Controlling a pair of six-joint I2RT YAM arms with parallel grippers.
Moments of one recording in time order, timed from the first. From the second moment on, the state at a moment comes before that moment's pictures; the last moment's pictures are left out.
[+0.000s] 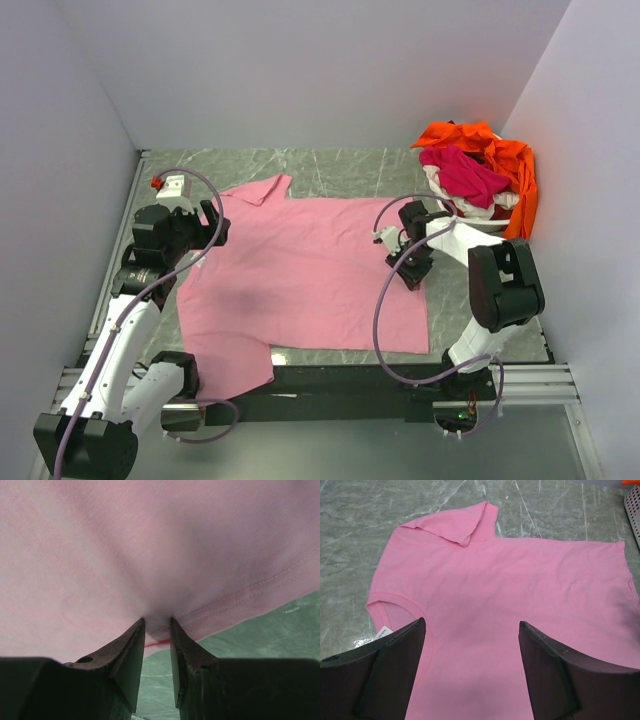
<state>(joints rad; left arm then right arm) -0.11 0.86 0.79 -0.28 0.13 -0.25 0.24 1.69 0.99 -0.80 -0.10 -0.58</state>
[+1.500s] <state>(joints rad) -0.28 1.75 1.32 -0.16 0.21 0.23 0.20 1.34 1.16 -0.83 -0.70 -0.46</state>
